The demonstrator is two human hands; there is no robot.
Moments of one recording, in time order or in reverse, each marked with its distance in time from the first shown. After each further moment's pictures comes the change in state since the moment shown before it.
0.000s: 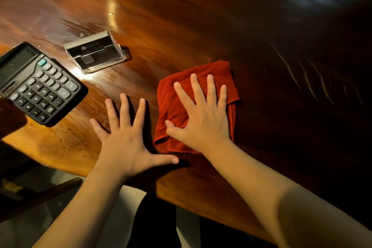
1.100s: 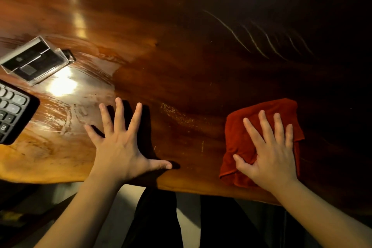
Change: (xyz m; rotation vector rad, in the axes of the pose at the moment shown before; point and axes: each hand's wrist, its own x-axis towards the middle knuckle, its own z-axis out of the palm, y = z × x) left_hand -0.022 0.056 0.017 0.147 -0.047 0.217; right_hand -0.231 0.154 -0.017 -0.062 -0.121 0.383
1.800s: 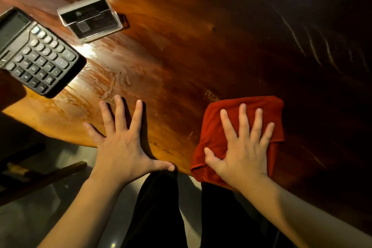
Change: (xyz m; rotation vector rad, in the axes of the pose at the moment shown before) left_hand -0.056 -0.056 0.020 -0.081 0.005 -0.197; right_hand 0.021 -0.148 0.003 -0.060 -0.044 -0.117
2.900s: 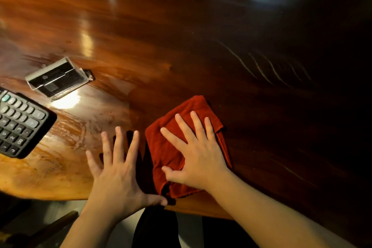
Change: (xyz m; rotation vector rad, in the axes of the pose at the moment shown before) left_hand 0.018 0.041 -0.024 0.037 -0.085 0.178; right_hand 0.057 -0.011 -0.013 0.177 0.066 -0.299
